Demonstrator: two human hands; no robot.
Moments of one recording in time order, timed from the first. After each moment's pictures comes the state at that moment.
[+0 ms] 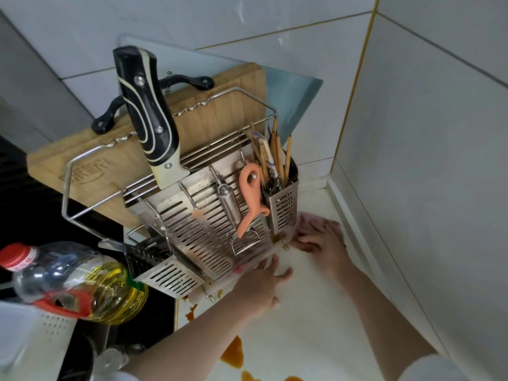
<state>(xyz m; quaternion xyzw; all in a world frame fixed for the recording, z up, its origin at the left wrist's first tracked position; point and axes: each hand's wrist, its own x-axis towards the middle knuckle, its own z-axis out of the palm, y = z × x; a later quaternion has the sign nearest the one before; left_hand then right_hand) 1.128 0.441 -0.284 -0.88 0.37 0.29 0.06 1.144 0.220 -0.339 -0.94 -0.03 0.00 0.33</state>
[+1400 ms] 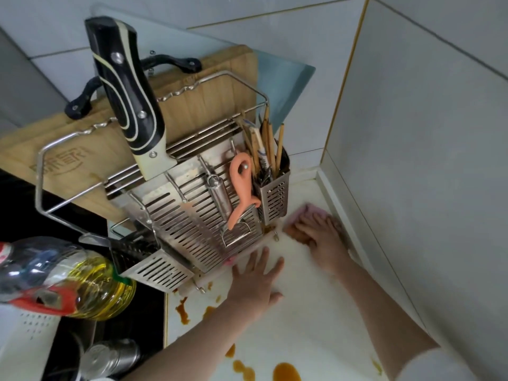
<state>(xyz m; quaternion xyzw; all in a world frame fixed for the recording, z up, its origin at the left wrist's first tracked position) 1.105 0.436 -0.305 -0.91 0.29 0.29 0.05 1.131 0.208 -0.343 -0.97 0.00 0.02 0.26</state>
